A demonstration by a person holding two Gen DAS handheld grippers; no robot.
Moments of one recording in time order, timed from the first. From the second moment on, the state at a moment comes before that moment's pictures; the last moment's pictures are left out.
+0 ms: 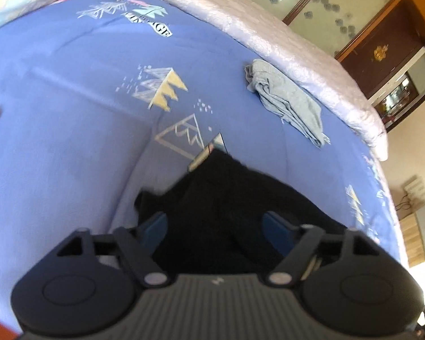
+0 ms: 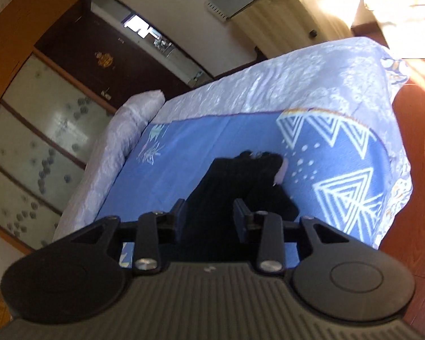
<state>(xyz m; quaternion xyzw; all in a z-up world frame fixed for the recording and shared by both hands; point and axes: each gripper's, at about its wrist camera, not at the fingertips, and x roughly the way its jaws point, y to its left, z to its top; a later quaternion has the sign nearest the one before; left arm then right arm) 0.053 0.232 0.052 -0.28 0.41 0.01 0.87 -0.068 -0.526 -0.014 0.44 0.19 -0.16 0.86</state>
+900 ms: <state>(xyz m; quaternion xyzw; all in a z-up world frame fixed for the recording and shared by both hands) 0.121 0.238 0.059 -0.24 0.46 -0.05 0.85 0.019 -0.412 -0.035 0.37 0.31 -0.04 0.88</state>
